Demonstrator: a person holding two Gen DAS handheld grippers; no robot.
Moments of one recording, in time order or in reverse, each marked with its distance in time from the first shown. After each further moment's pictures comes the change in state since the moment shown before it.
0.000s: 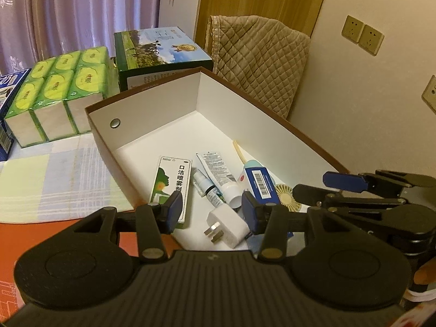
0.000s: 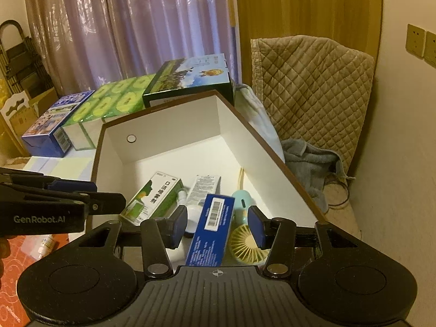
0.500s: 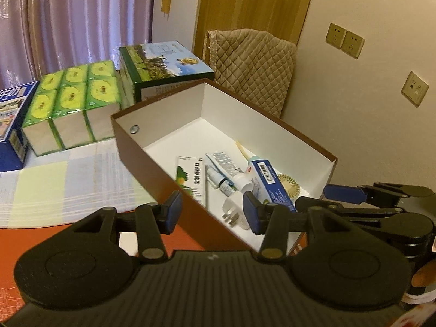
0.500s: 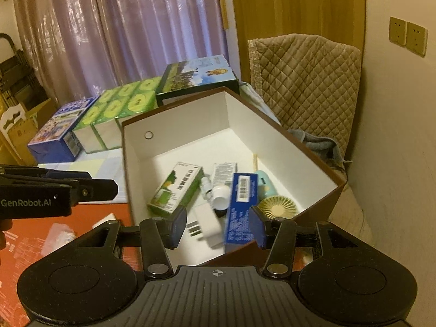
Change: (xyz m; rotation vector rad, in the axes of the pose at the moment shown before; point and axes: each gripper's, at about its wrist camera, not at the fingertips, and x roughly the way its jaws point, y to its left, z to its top) left arm -0.058 0.040 -0.018 0.055 -0.046 -0.046; right arm -0.039 0.054 -0.025 0.078 -0.022 -0.030
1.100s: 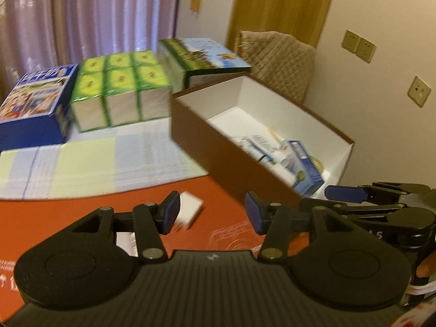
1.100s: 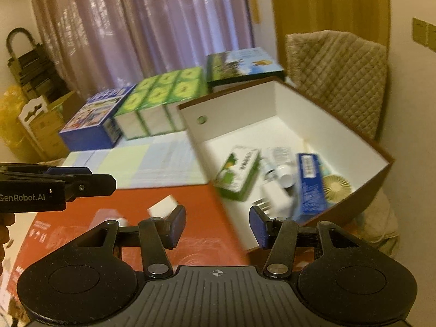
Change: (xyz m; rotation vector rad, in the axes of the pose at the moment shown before) left arm -0.066 0.079 -0.044 -0.050 0.007 0.048; right arm -0.006 0.084 -0.027 -0.026 0.044 0.099
